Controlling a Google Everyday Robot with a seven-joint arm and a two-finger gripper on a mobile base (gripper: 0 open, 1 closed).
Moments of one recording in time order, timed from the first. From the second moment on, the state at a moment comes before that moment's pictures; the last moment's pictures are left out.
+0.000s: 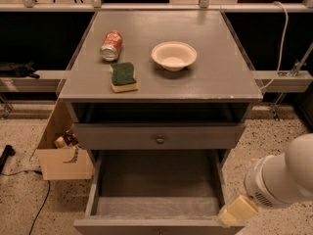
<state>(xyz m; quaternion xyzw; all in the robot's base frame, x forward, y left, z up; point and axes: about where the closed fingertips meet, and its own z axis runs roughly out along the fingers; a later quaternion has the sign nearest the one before) 0.356 -0.200 0.718 -0.42 0.89 0.04 0.17</state>
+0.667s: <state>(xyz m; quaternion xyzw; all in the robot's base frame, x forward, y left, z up) 0.356 -0.212 0.713 -0.42 0.89 -0.01 0.18</state>
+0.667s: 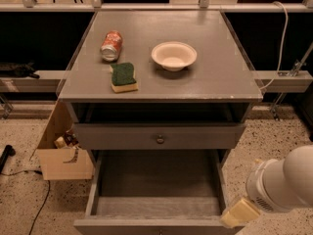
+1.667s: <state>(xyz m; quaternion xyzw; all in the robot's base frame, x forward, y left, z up) 0.396 -0.192 0.630 -0.48 0.86 -0.03 0.17</state>
